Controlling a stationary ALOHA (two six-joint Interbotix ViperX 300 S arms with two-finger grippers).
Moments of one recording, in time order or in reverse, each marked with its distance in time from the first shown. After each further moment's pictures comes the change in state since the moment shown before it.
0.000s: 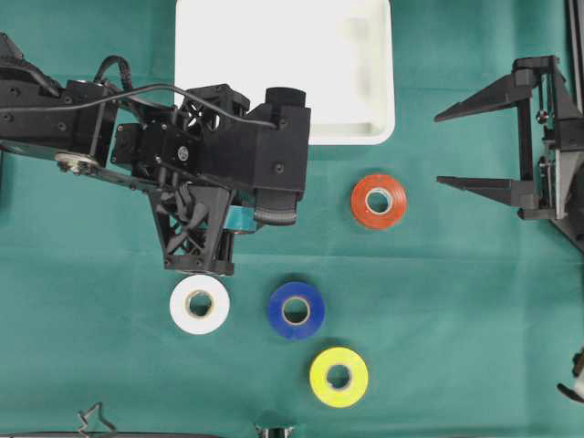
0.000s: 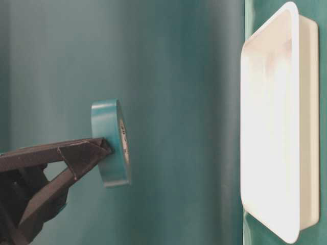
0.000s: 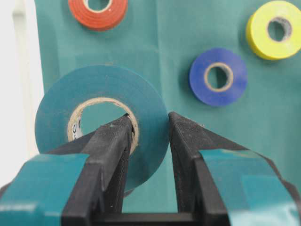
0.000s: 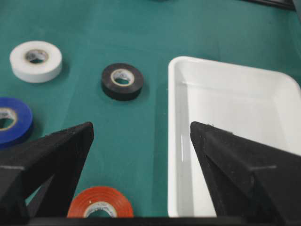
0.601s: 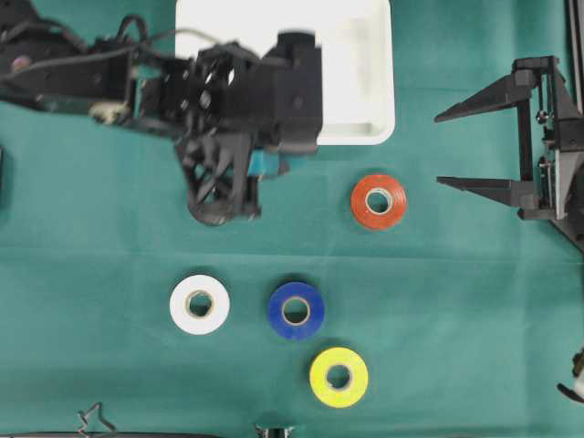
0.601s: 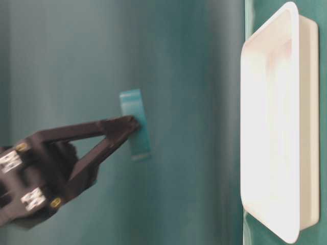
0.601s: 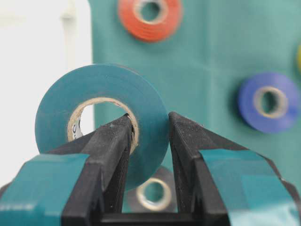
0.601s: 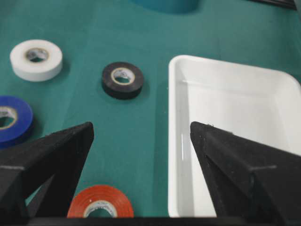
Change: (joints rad) left arm 0.138 0.037 0.031 0.000 -0.097 0.035; right arm 0.000 0.000 0.000 0.000 0.005 0.000
